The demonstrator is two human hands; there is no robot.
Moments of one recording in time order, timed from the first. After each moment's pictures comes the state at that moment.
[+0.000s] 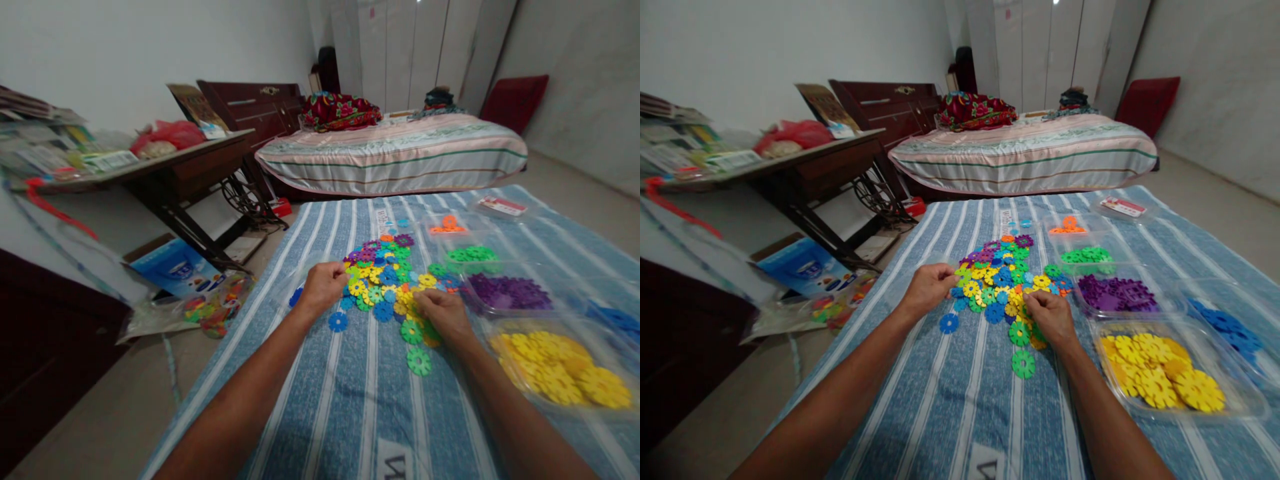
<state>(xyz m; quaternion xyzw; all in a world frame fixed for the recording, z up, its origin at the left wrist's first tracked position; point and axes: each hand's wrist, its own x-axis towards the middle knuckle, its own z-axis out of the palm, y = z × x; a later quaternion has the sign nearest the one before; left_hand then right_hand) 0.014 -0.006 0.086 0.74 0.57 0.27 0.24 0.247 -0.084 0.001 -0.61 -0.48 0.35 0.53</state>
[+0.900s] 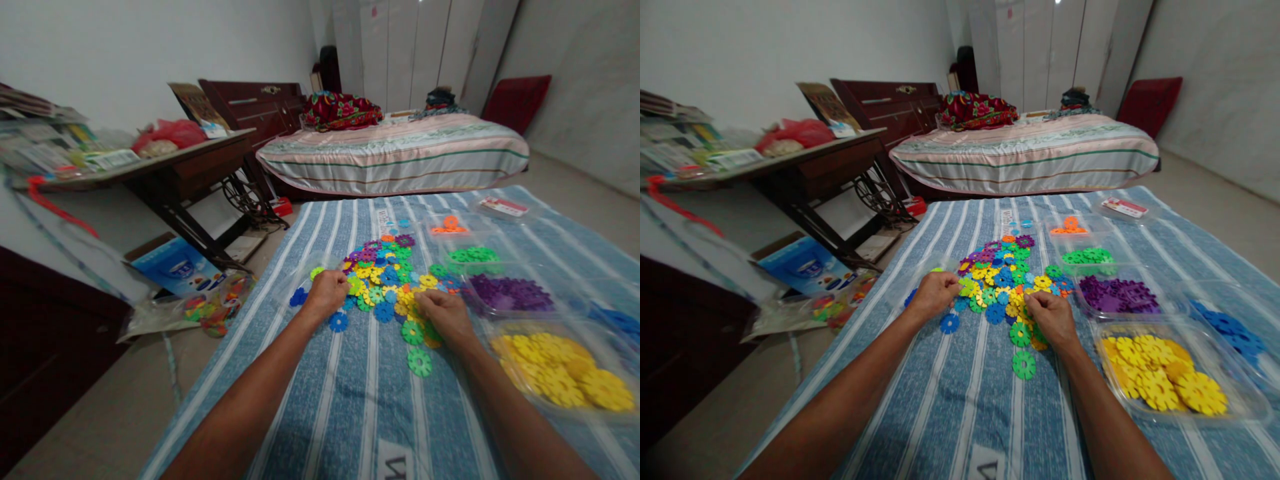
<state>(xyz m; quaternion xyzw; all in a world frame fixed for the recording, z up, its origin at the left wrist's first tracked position) 0.015 -0.008 0.072 0.71 0.61 0.21 0.28 0.247 -0.084 0.000 -0.61 -0.48 0.34 0.53</state>
